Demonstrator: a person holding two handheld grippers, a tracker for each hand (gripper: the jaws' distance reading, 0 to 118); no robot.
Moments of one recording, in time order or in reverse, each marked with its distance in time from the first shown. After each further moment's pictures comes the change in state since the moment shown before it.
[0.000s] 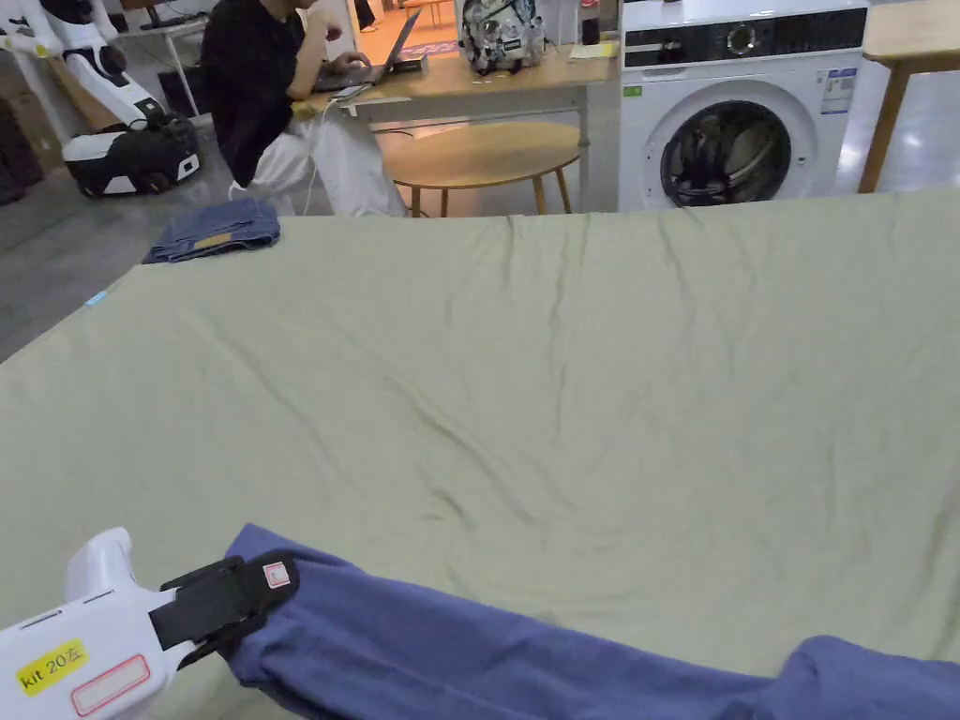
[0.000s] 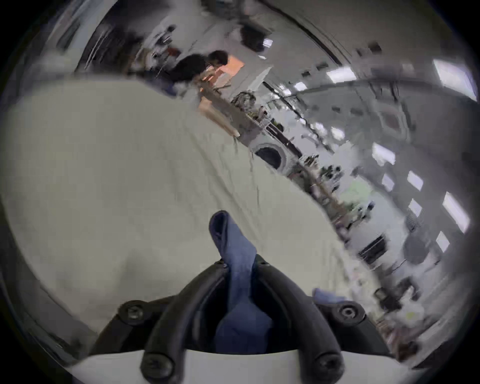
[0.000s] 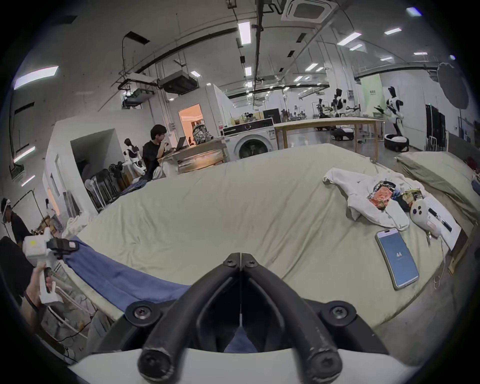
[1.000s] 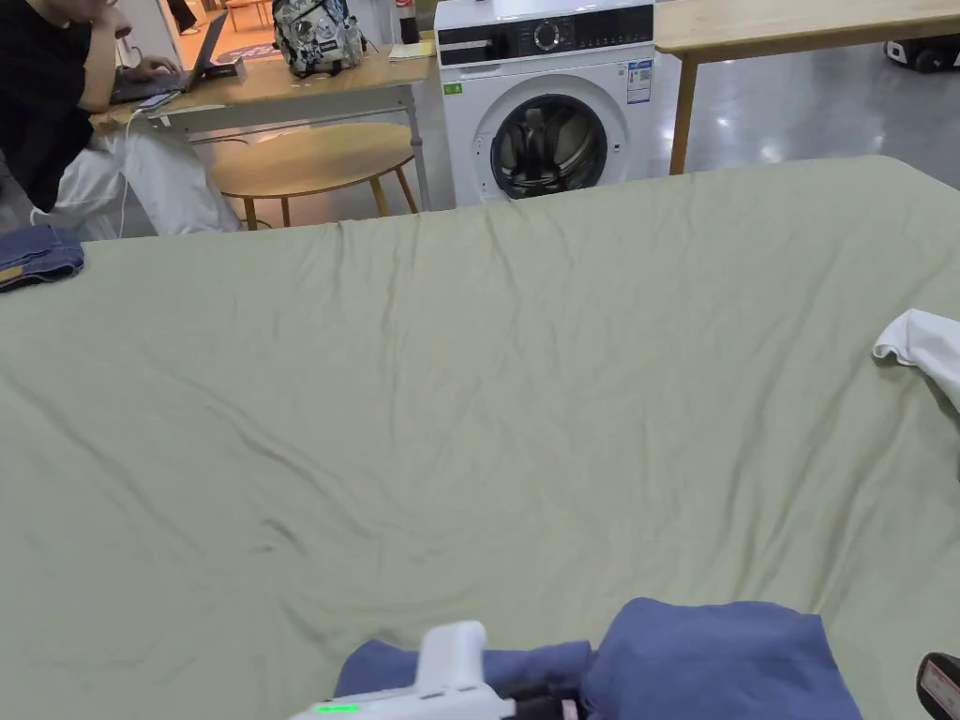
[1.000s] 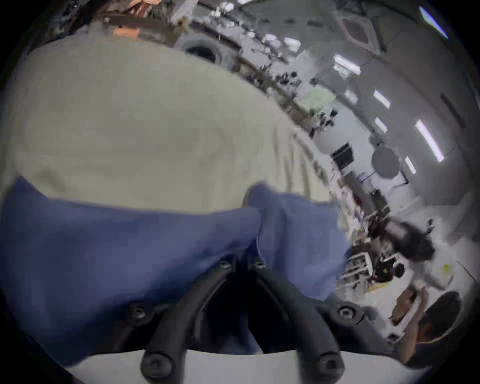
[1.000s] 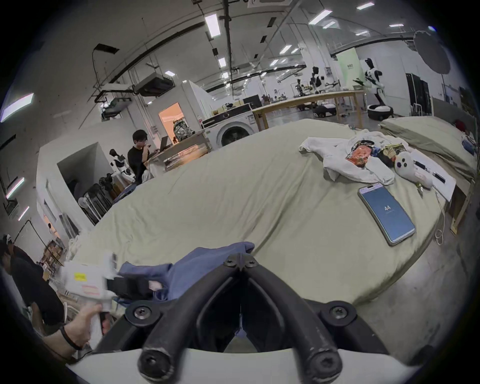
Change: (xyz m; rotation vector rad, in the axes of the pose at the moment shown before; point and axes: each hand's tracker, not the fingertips) left arm 0.173 -0.193 -0.205 -0.593 -0.285 -0.166; right arm 0.033 -0.035 0.015 -0.067 -0.045 -0.159
